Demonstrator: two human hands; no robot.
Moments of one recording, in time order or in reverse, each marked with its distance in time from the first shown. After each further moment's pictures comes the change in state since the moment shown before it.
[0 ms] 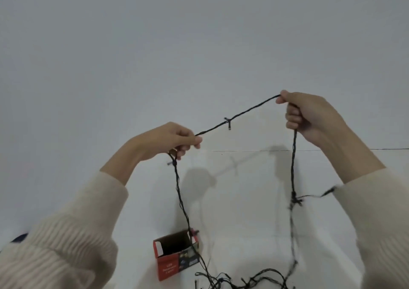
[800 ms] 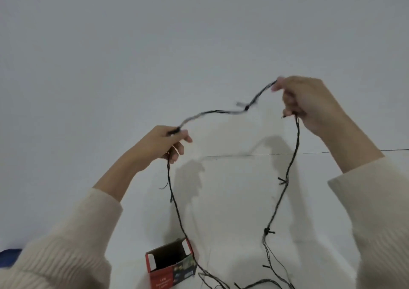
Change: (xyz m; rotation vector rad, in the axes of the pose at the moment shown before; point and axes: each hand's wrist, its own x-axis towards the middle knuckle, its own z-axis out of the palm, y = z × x) left_hand 0.020 -0.012 0.005 -0.094 0.257 0.010; right_hand 0.021 -0.016 -0.001 -0.212 -0.027 -0.198
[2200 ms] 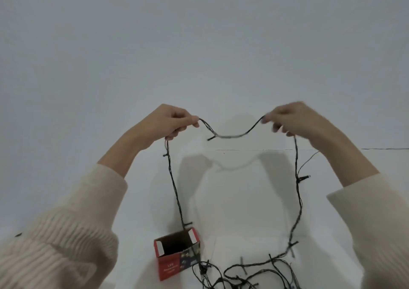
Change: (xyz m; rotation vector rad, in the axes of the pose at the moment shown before) left_hand -0.011 0.020 -0.023 0.073 -0.015 0.108; right_hand -0.027 0.019 0.021 -0.509 -0.122 0.071
